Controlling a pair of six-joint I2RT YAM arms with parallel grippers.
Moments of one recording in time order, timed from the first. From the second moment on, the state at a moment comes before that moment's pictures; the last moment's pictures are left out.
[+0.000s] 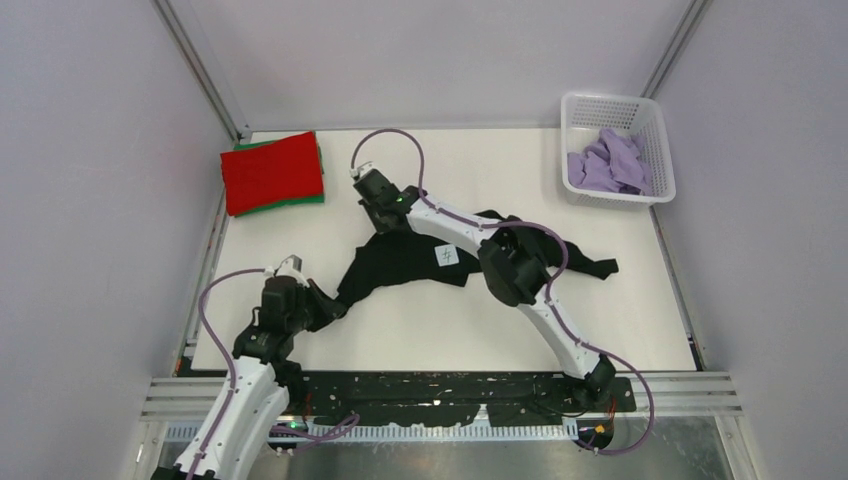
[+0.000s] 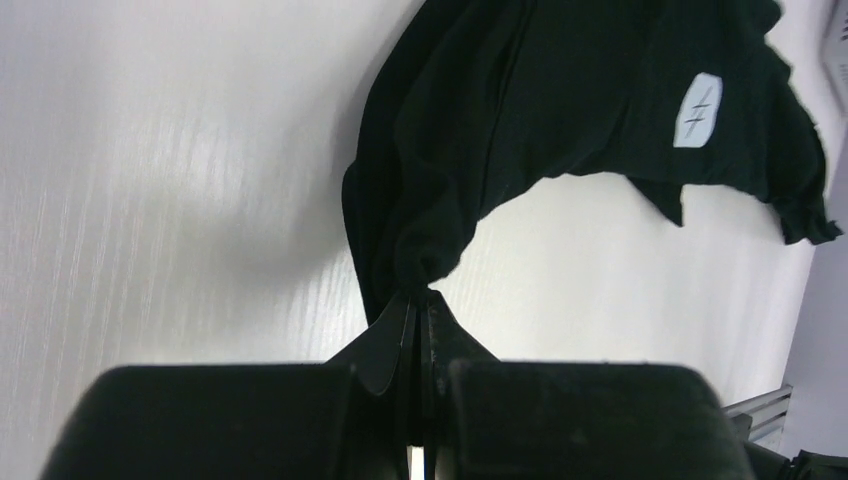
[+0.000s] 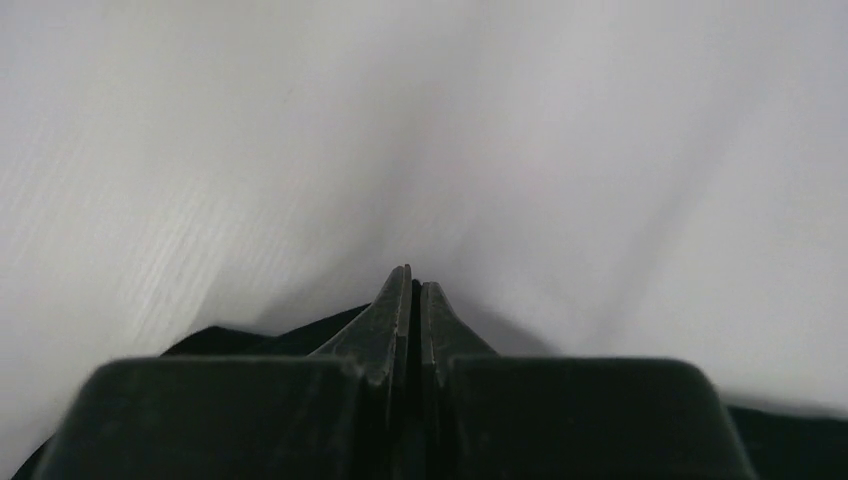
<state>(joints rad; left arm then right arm) -0.16 0.53 0.24 -0.43 0.20 -0.70 0.85 2.38 2.06 -0.50 0.29 0.19</state>
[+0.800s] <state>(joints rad) -0.19 0.46 1.21 -0.38 0.26 -0.65 0.75 0.97 1.52 -0.24 0.17 0.13</state>
